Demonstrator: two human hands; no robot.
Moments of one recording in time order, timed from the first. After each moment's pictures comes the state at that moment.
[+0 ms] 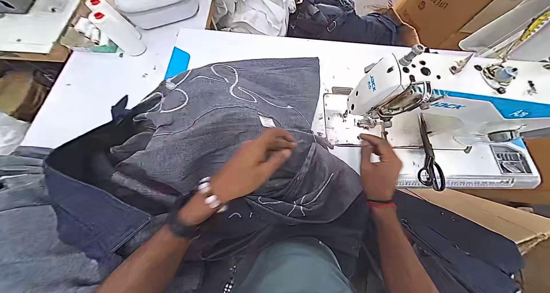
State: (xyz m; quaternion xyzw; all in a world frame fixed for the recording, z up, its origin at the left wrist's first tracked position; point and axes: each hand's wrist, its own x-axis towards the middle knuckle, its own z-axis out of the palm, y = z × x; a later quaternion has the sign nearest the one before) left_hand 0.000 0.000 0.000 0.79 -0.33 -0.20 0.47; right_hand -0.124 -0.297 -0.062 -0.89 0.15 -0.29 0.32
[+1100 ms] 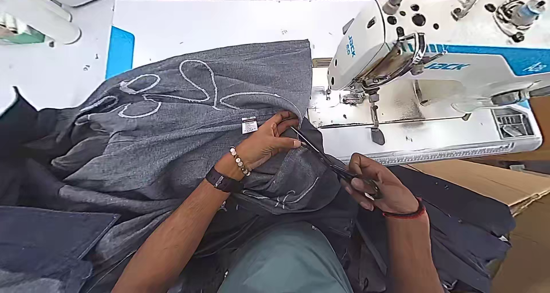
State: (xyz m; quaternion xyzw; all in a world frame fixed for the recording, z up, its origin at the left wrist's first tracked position) left_hand 0.009 -0.092 -0.069 0.53 -0.15 -0.49 0.68; right_hand -0.198 -0.338 -0.067 -0.50 0.00 0.16 0.85
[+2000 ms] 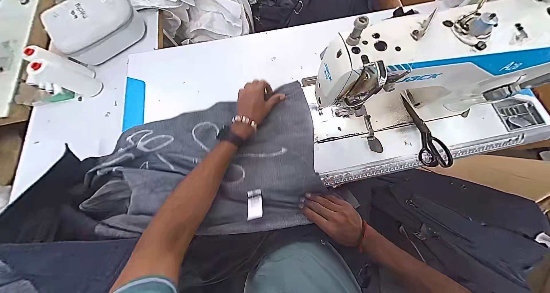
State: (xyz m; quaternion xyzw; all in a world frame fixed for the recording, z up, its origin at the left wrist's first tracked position) left_hand 0.156 -0.147 -0.091 0.92 -0.34 -0.03 0.20; right_hand -0.220 -0.254 -0.160 -0.95 -0.21 -0.16 0.16
